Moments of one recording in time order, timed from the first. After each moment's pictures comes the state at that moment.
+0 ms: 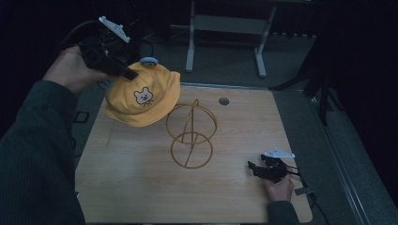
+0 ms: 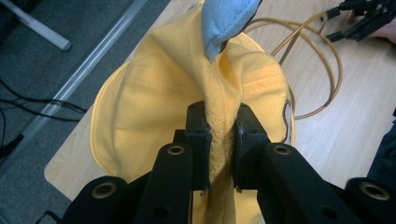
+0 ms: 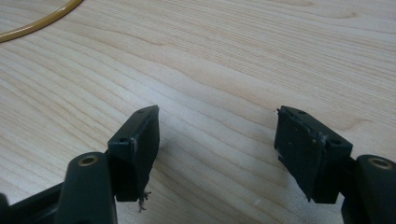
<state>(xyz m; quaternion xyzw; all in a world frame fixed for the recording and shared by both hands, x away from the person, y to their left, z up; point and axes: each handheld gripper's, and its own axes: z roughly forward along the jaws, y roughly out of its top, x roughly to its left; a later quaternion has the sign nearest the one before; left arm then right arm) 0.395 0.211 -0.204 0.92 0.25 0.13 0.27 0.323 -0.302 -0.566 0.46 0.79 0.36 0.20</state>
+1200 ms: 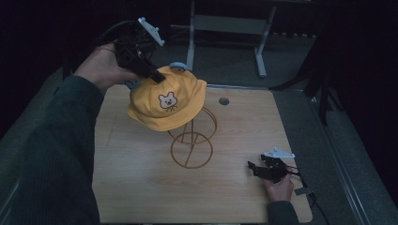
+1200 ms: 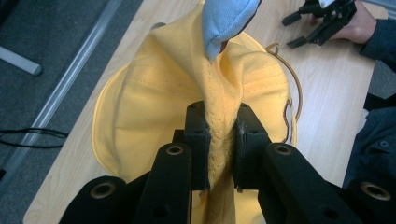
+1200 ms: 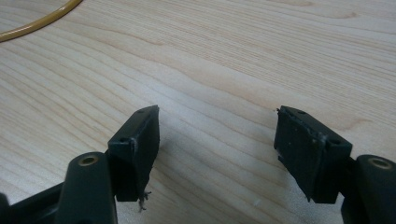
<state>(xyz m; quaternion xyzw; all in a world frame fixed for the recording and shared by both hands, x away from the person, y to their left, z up) 0.400 0.142 -0.200 0.94 0.19 0.10 0.25 0.323 -0.302 -0.566 0.46 0.79 0.36 0.20</state>
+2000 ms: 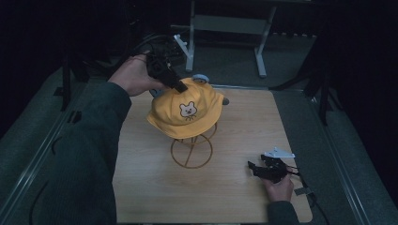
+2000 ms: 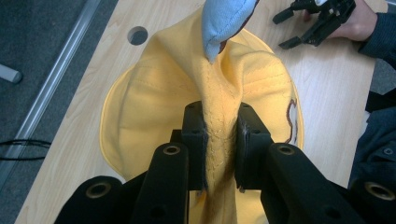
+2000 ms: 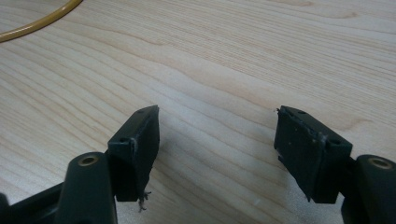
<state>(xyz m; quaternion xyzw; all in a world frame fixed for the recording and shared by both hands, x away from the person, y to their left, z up) 0.412 0.086 -0.229 0.95 0.16 0.09 0.24 0.323 -0.302 -0.566 0.46 0.79 0.36 0.20</state>
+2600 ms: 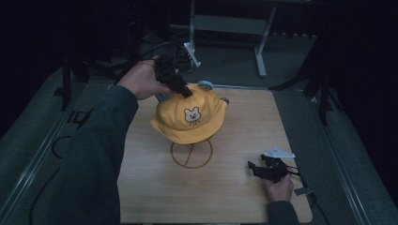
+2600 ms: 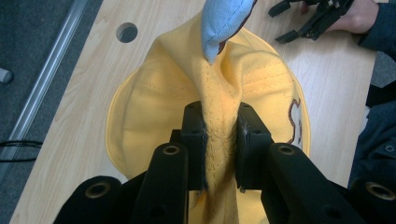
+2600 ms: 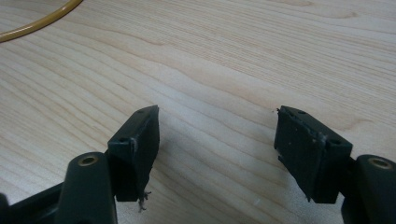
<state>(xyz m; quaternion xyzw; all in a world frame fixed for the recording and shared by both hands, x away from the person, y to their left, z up) 0.413 0.070 -0.242 0.96 0.15 0.08 0.22 0.323 -0.302 -0.566 0.46 0.79 0.36 0.20</state>
